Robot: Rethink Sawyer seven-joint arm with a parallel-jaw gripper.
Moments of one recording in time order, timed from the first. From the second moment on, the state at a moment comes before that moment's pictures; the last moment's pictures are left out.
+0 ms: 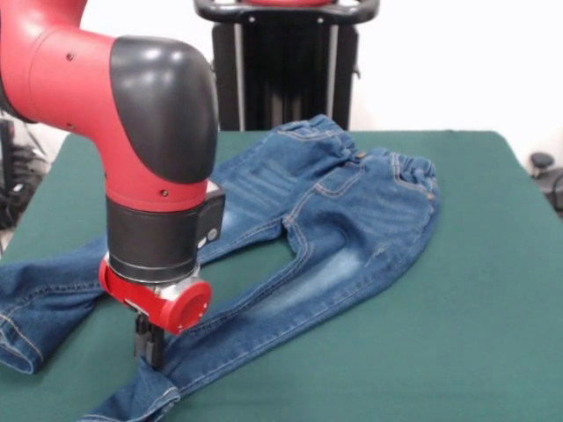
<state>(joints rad) -0.30 -0.21 -0.10 1.11 0.09 0.43 2.03</state>
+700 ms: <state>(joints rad) -0.33 -0.25 -0.05 1.16 0.01 0.43 2.03</state>
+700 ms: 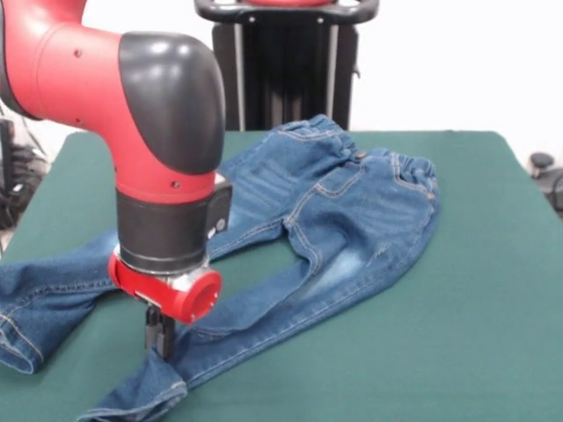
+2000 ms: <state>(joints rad) -0.51 -0.35 0.04 1.33 -0.18 0.42 2.03</state>
